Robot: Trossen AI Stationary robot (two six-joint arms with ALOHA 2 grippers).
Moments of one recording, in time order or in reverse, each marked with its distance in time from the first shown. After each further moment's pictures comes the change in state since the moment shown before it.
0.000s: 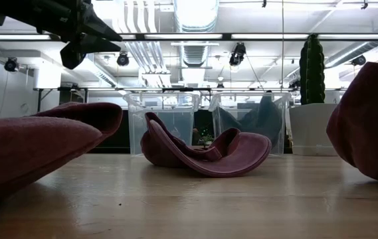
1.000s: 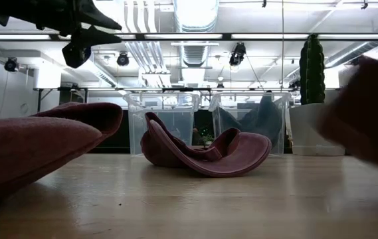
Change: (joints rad) left arm 0.000 0.004 0.001 0.043 0.169 -0.085; right arm -0.001 -0.156 0.026 0.132 0.270 0.052
